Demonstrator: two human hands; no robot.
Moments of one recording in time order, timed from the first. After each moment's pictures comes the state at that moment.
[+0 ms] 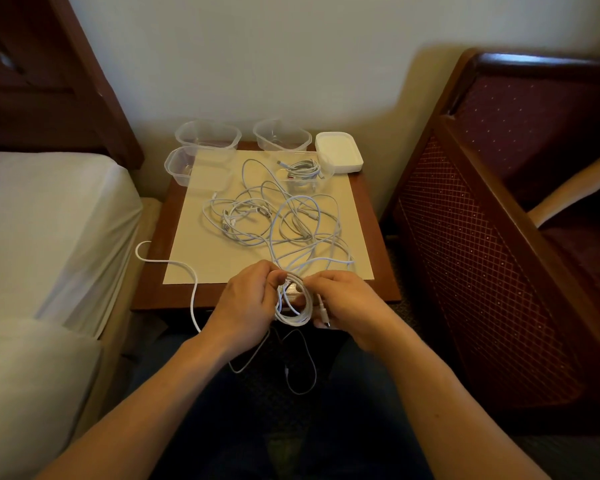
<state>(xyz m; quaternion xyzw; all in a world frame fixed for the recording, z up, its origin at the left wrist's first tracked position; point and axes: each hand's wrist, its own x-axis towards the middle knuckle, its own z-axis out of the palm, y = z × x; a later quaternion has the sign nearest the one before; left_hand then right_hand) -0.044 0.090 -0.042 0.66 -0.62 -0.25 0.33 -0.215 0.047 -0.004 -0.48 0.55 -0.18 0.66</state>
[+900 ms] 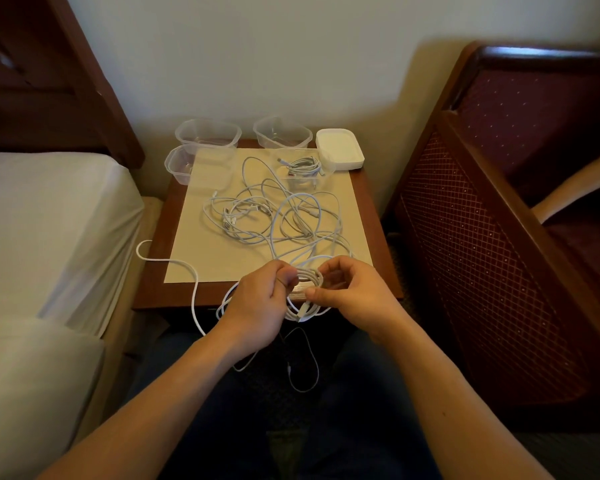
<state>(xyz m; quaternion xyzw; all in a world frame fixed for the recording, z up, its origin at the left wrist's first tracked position) -0.061 0.089 -0.032 0.65 -0.58 -0.33 0.37 -0.235 0.041 -0.014 -0.57 0.52 -0.25 0.58</state>
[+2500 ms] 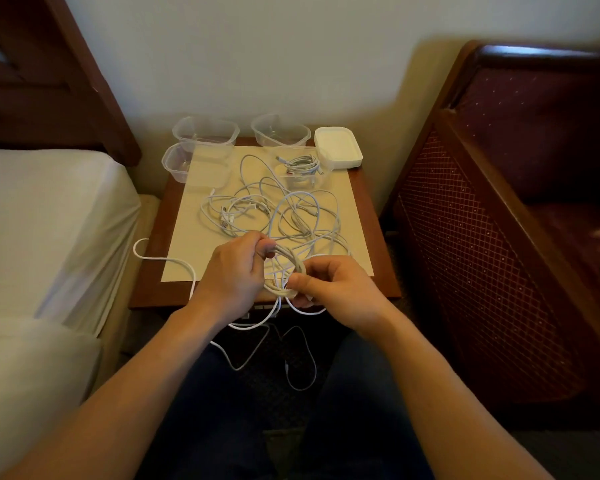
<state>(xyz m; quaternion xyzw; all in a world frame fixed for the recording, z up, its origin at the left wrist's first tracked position) -0.028 0.070 -0.016 0.65 -0.65 -0.16 0.36 -0.217 0.041 -0.013 -0.59 0.40 -0.25 0.65</state>
